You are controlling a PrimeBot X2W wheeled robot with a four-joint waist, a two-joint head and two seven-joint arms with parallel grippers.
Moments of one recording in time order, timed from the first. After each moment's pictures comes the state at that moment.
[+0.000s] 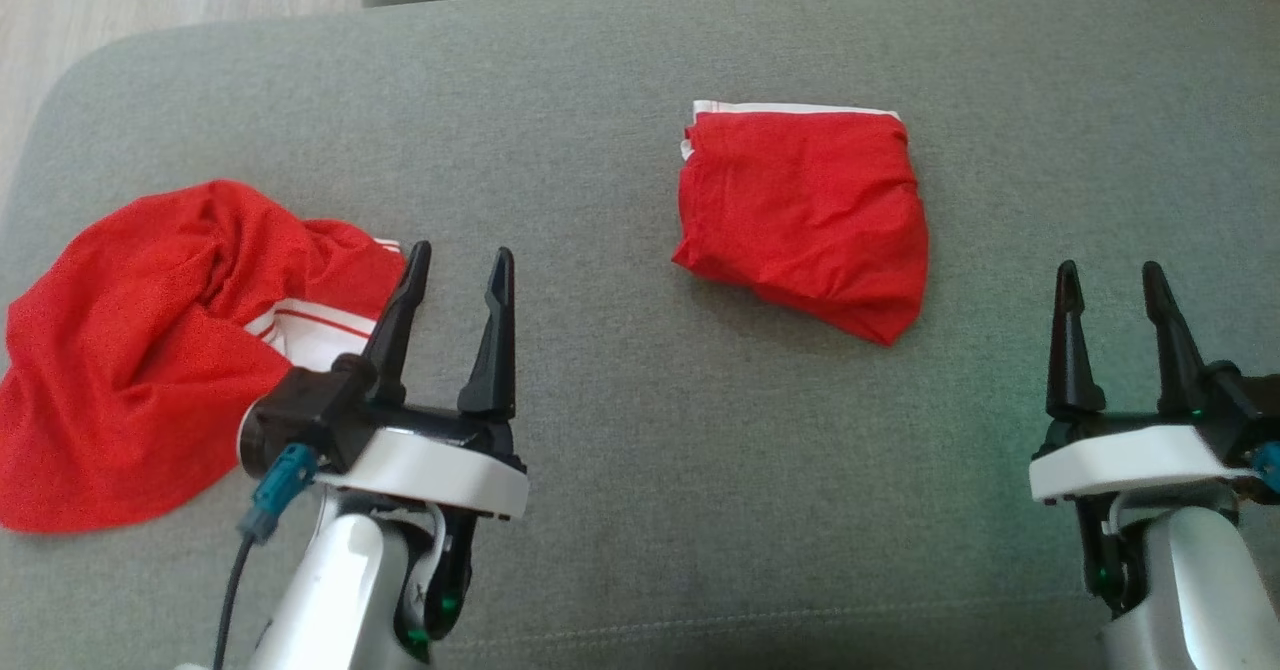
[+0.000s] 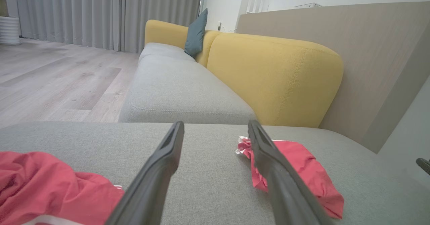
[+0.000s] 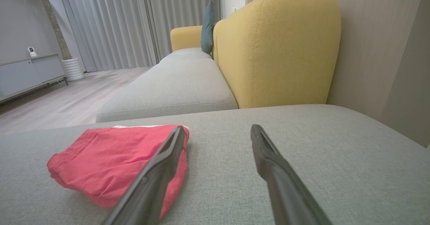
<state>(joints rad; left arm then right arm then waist) -0.17 0.04 -0.32 0.08 -0.27 0.04 -0.26 -0.16 -0.05 -0.11 0.27 0.09 0.13 -0.24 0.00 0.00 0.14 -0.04</state>
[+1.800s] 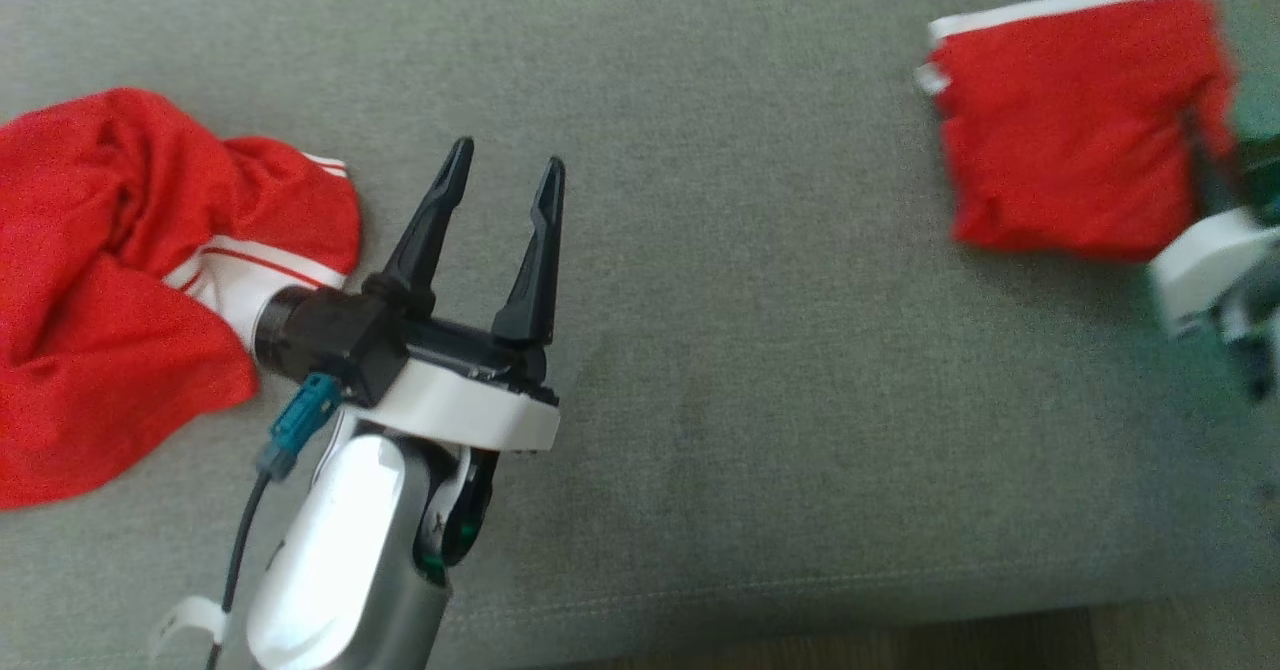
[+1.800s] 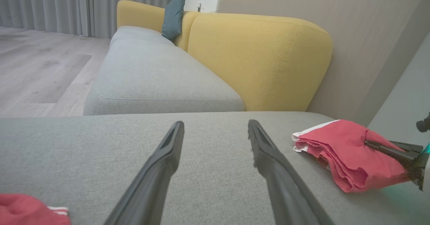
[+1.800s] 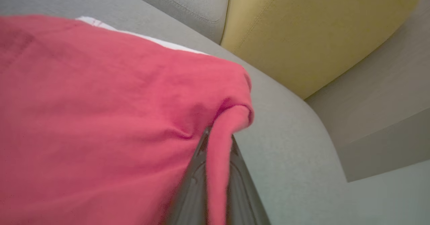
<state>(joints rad) -0.30 0.04 -0.37 0.06 -0.23 0.00 -0.26 -0.58 -0.34 0.00 0.66 -0.26 0.13 -0.08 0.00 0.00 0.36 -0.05</state>
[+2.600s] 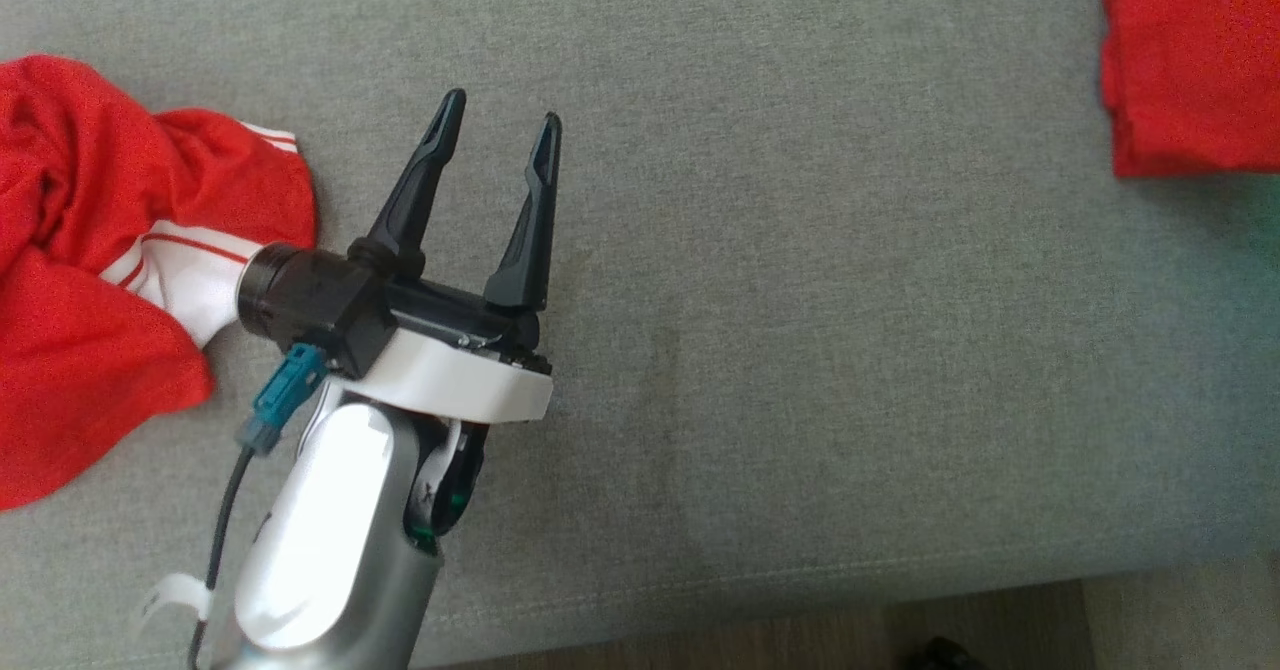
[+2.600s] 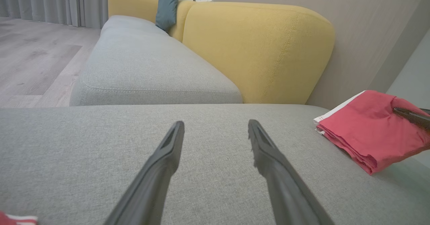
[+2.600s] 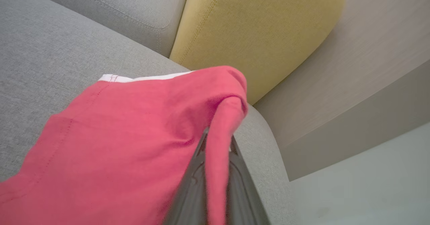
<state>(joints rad) -0.36 0.04 -0.36 0.06 -0.21 -0.02 -0.26 -0.56 -0.48 -0.12 0.40 -0.16 0.13 0.03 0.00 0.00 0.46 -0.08</state>
